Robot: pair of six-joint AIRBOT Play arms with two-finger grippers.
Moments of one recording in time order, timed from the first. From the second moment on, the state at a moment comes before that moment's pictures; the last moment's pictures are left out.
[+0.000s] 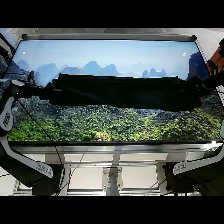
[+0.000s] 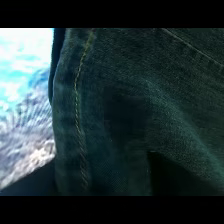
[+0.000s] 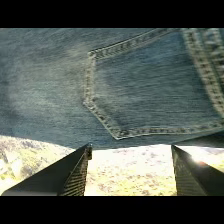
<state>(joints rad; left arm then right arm) 0.35 -1.83 1.36 0.84 -0.98 -1.20 -0.48 -1.67 1.63 -1.12 1.51 1.35</state>
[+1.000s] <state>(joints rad) 0.51 -1.49 1.37 1.46 -1.32 -1.29 -0.28 -1.67 1.63 -1.12 1.68 1.35</state>
